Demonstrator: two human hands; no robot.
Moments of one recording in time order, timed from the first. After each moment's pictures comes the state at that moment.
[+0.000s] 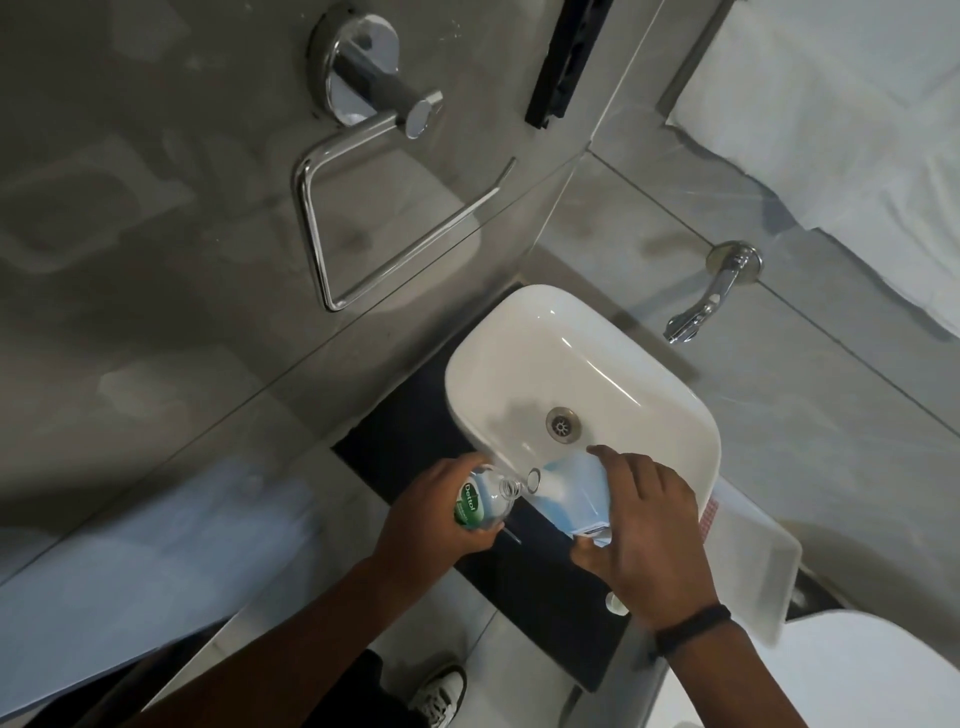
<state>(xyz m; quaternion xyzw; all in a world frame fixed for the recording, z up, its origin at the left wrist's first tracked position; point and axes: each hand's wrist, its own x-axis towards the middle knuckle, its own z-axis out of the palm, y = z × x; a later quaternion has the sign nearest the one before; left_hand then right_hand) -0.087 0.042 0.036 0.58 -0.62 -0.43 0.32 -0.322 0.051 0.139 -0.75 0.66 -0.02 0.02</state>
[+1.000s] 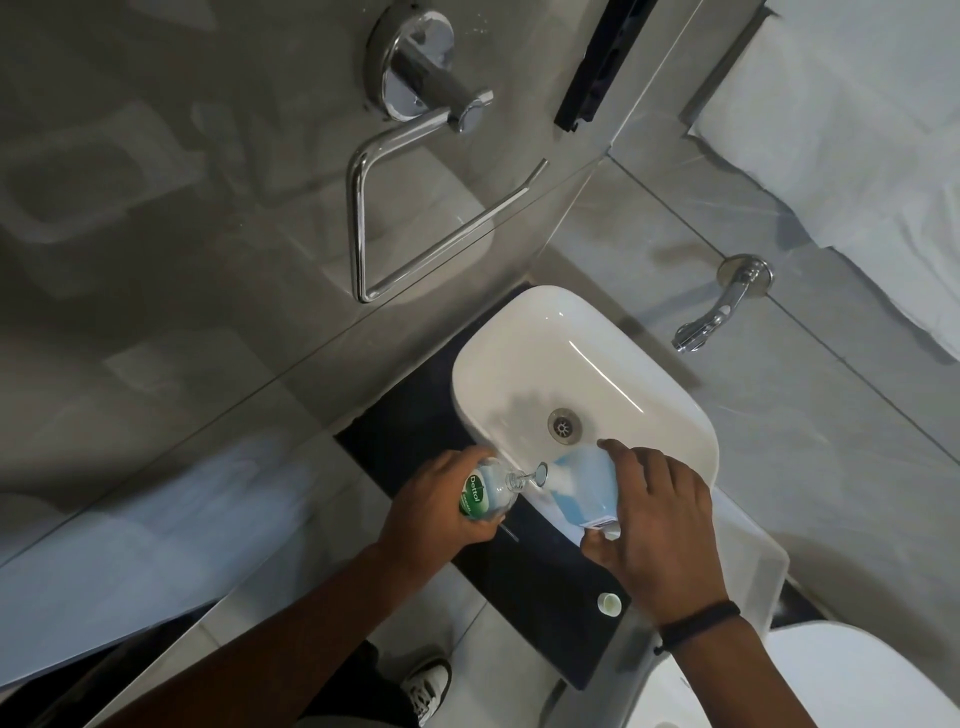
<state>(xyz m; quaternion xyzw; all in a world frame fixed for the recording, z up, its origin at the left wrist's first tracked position) -0.087 0.038 0.042 0.59 -0.63 -0.40 0.30 -0.320 0.044 0.149 -0.76 0.64 0.01 -0.04</state>
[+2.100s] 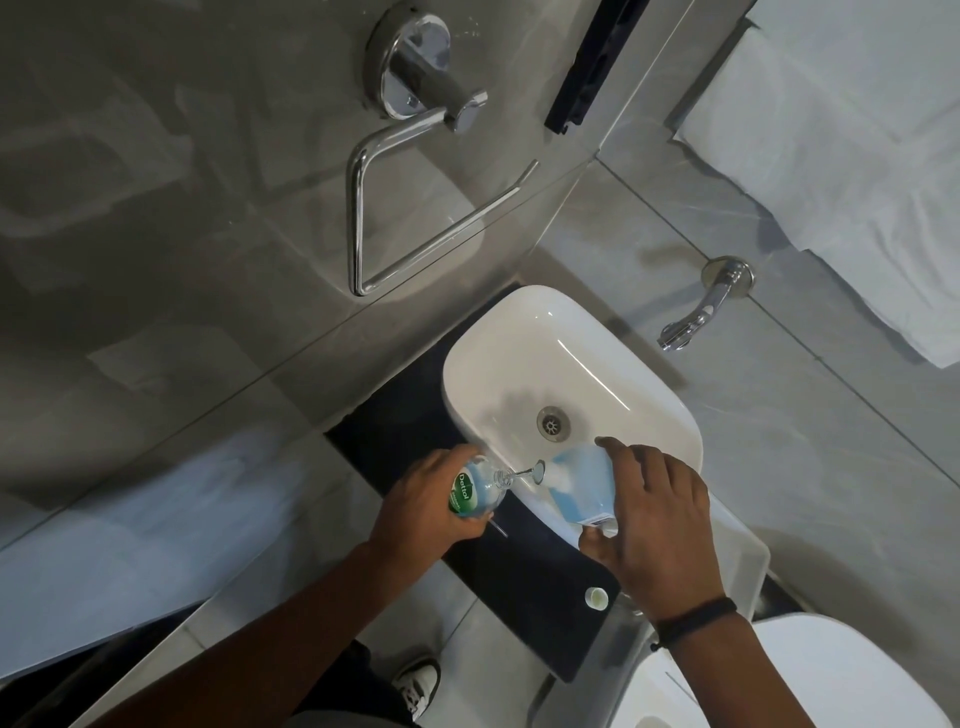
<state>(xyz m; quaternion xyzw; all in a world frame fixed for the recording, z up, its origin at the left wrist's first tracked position) -0.089 0.039 0.051 0.62 -0.62 -0.41 0.24 -0.314 0.052 0.171 -0.75 0.65 0.03 -0.06</state>
